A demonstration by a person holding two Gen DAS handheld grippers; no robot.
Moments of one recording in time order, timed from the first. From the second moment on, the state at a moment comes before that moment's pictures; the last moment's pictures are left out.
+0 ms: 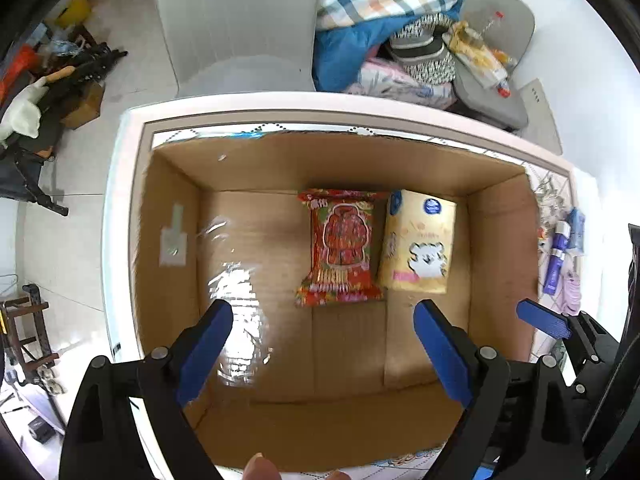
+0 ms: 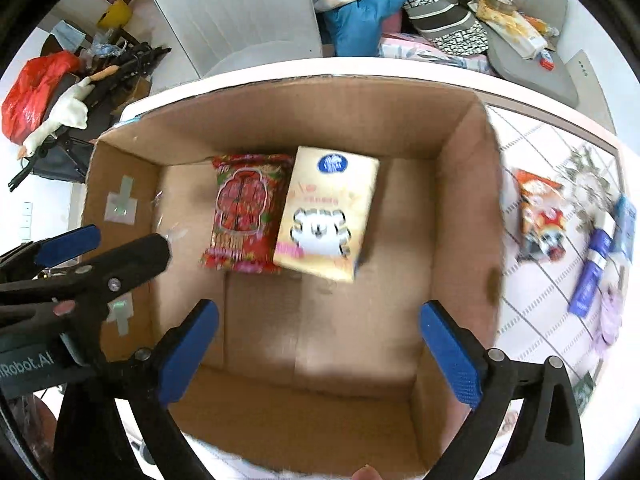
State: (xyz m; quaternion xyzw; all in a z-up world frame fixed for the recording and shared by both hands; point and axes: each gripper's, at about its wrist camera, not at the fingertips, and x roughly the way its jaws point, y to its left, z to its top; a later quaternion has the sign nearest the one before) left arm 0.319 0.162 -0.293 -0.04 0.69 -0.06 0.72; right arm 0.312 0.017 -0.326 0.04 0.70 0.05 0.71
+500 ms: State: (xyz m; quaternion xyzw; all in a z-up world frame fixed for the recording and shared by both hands) left arm 0.227 0.160 -0.209 -0.01 0.62 -0.04 0.79; right arm 0.218 0.013 -0.230 0.02 0.64 0.06 0.76
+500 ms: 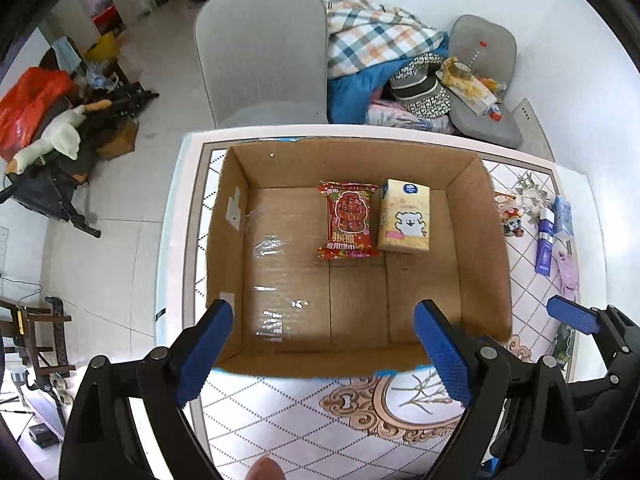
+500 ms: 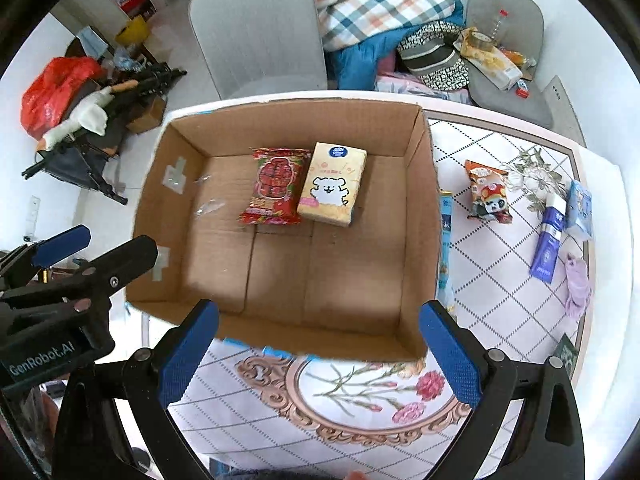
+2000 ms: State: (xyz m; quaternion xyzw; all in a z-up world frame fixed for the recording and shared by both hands) left arm 0.316 -0.224 -0.322 0.04 0.73 -0.15 0.67; right arm 0.083 -0.426 -0.428 0.31 0.73 -0.16 0.58
